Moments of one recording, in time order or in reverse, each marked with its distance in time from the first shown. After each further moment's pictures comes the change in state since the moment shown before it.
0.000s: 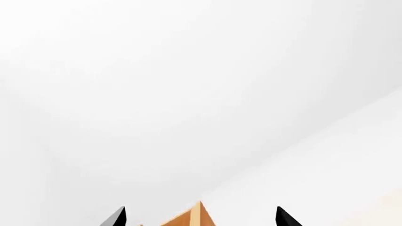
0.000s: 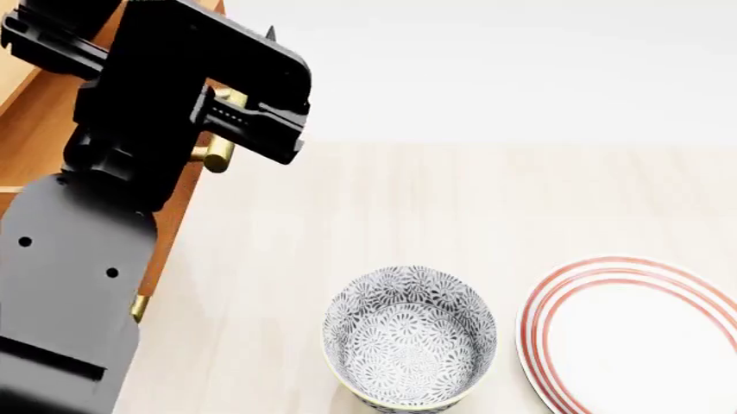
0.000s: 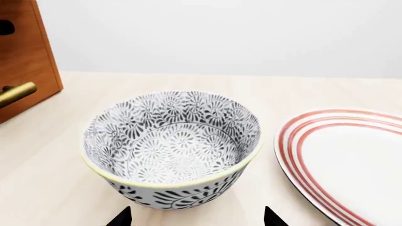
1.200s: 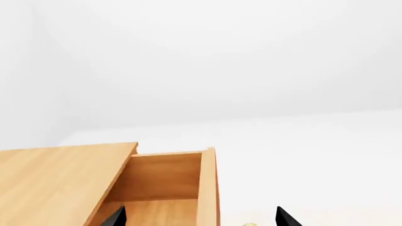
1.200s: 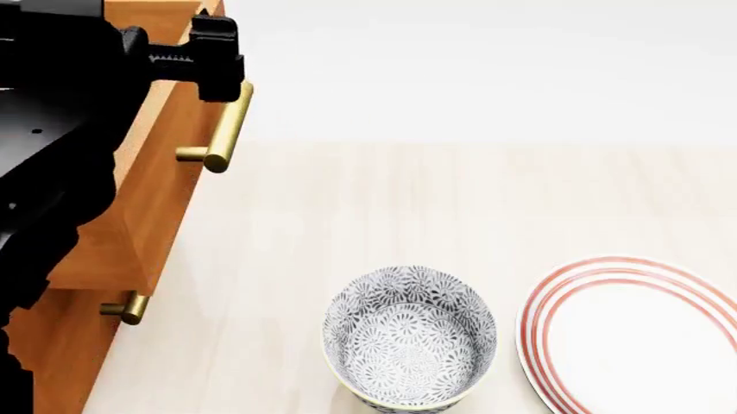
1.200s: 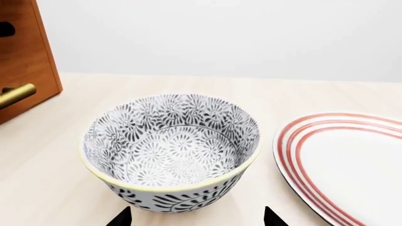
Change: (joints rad) left arm -0.181 -0.008 -0.281 -0.396 -0.506 0.005 -0.315; right arm 0.007 0.013 -0.018 -0.004 0.006 -0.006 0.018
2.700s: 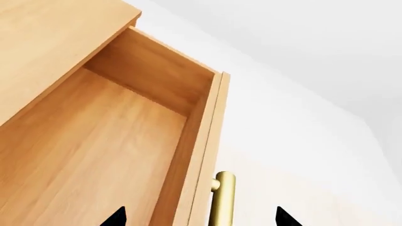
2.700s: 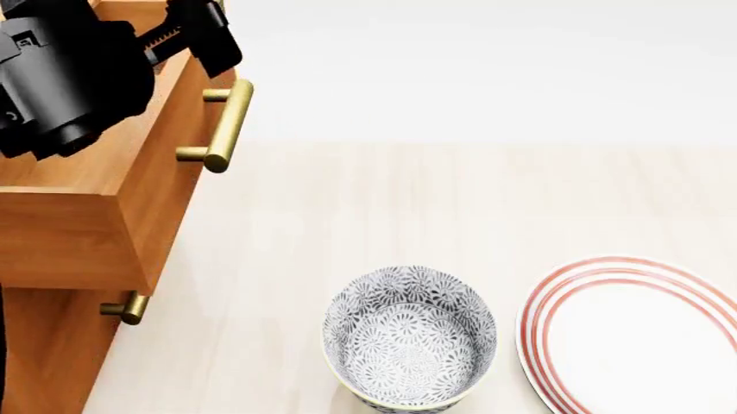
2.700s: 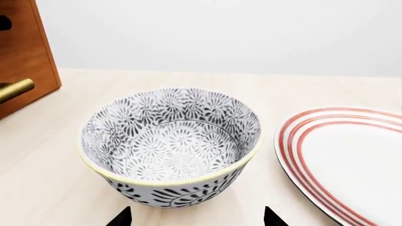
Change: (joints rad) left arm -0.217 0.008 -0.282 -0.516 -0.588 0.043 -0.422; right arm 0.012 0.009 -0.019 0.021 0.021 -0.004 0.009
